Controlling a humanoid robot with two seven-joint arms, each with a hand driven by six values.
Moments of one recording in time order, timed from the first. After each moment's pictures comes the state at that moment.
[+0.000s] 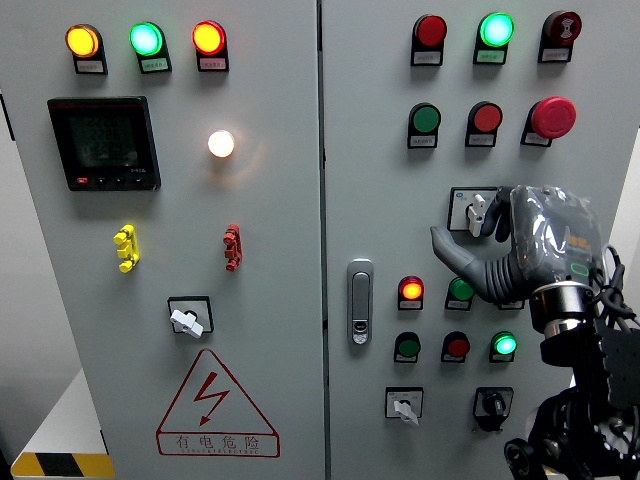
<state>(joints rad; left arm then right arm) -0.03 -0.10 0.10 -0.13 0.04 -0.07 -0.07 0.83 0.16 1.43 1.53 -2.74 0.03 -0.40</state>
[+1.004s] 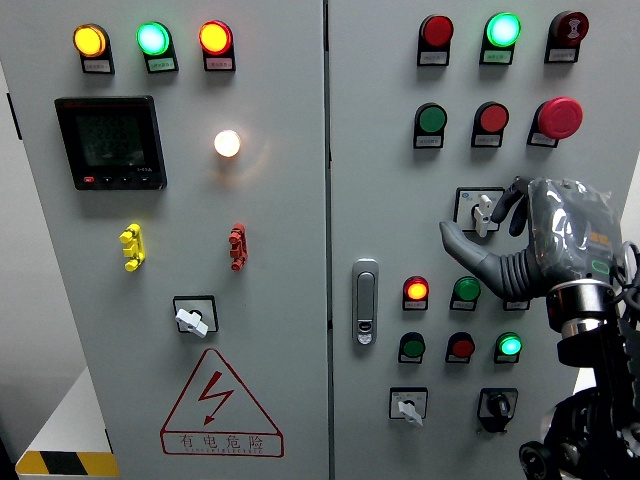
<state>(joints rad) -0.03 -0.10 0.09 -0.13 0.04 -0.07 -0.07 0.80 0.16 1.46 1.61 -2.74 0.07 -0.40</state>
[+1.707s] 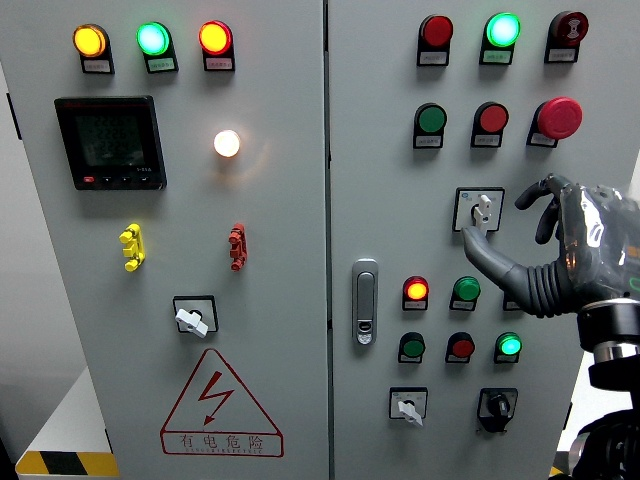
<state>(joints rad) -0.03 -0.10 0.09 -0.13 0.04 -0.07 -0.07 0.72 0.16 1.47 1.75 -2.76 0.08 -0.39</state>
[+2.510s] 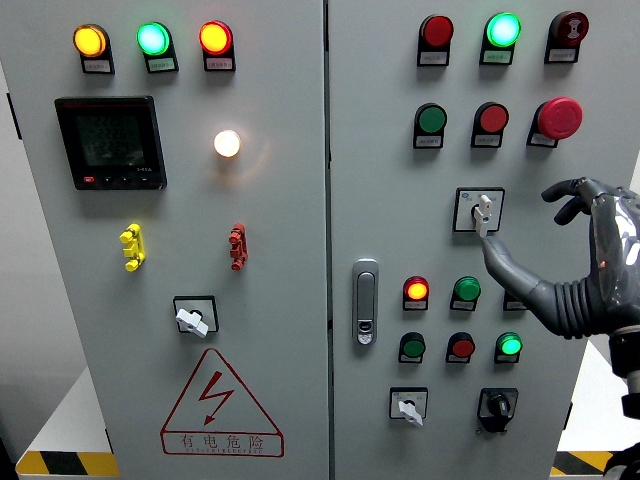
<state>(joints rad) -0.03 -0.10 0.09 -0.13 0.04 -0.07 -0.07 0.63 0.16 1.47 1.91 -2.77 0.11 -0.39</state>
